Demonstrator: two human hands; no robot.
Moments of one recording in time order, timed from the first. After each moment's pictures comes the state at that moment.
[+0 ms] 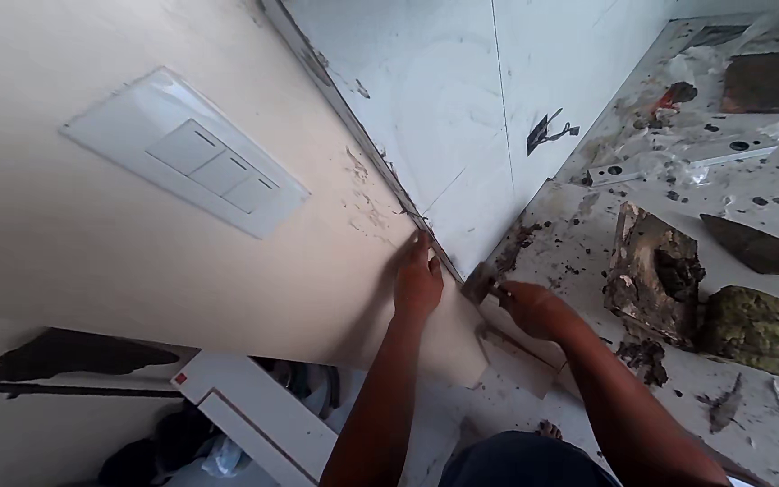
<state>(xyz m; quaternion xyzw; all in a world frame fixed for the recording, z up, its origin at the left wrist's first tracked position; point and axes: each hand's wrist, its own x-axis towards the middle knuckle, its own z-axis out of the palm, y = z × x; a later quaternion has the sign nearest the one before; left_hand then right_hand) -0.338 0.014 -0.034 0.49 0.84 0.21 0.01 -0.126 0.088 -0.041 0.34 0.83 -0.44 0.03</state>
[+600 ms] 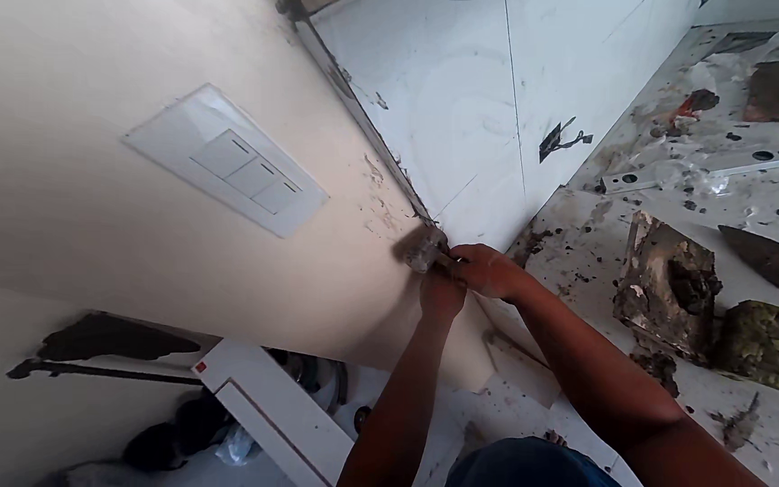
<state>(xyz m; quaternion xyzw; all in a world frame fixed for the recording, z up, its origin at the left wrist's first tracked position) -0.317 0.025 -0.059 0.45 0.88 0.15 0.00 -0.201 0.107 -0.005 0.17 0.79 -0.57 -0.12</state>
